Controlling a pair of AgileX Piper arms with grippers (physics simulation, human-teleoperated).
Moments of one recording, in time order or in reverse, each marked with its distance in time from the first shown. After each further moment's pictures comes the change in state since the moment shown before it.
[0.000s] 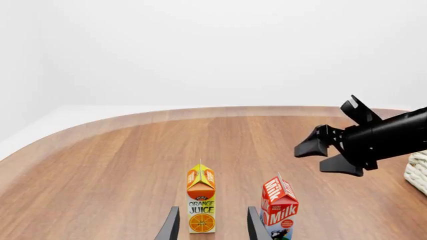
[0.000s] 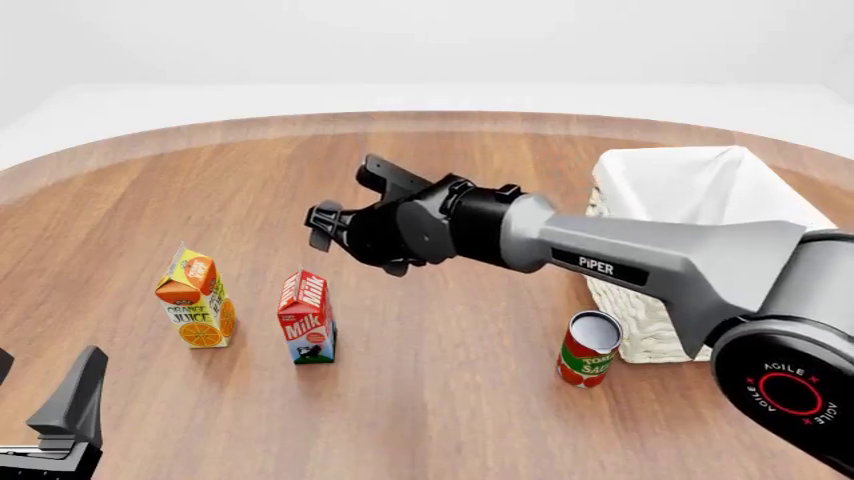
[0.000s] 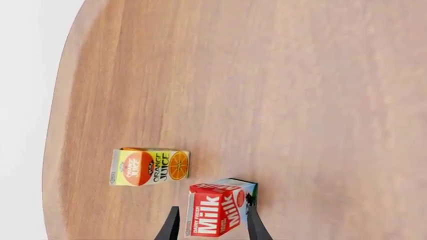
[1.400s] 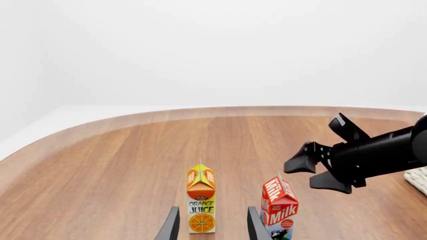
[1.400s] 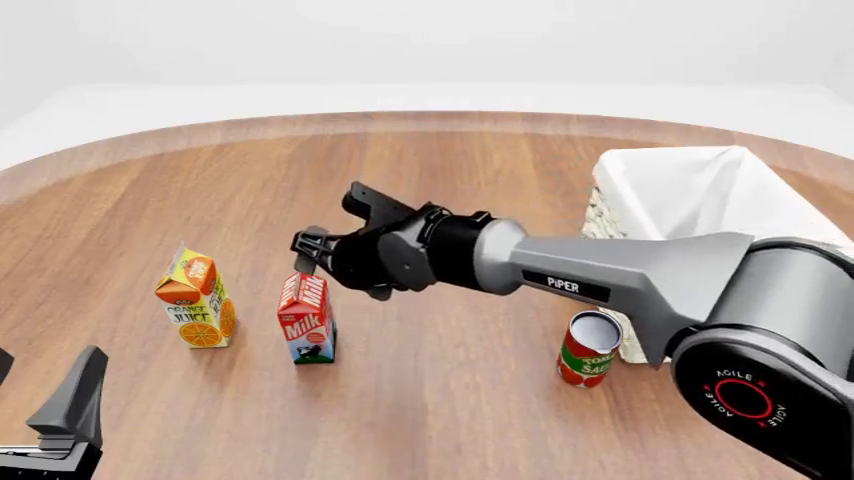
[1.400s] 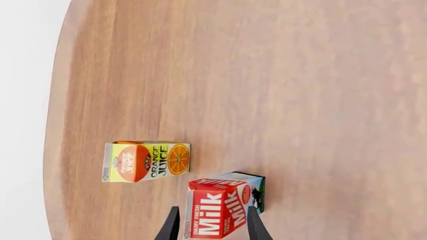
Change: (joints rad) left arm 0.000 0.000 0.000 0.000 0.000; right arm 0.040 0.060 0.011 -0.055 0.060
